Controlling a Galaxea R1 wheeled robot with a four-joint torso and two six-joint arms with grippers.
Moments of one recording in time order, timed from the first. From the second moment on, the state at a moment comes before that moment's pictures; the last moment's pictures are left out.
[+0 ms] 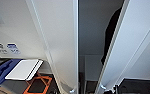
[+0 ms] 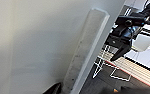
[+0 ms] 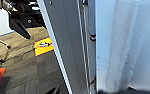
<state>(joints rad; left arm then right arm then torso) 0.78 2.28 -1.08 0.66 0.00 -0.11 -0.68 2.18 -0.98 -0.84 -0.33 0.23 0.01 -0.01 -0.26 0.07</state>
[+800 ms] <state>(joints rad) 0.80 2.27 -1.08 0.70 0.14 -0.14 -0.73 2.19 -0.98 -0.85 -0.45 0.26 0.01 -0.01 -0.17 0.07</state>
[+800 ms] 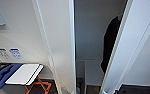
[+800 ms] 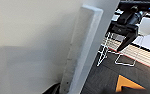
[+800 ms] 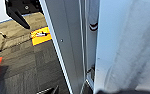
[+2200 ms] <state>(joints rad) 0.86 2.19 -1.06 0.70 0.02 -0.13 -0.82 2.08 -0.95 -0.85 -0.31 0.24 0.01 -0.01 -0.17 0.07</state>
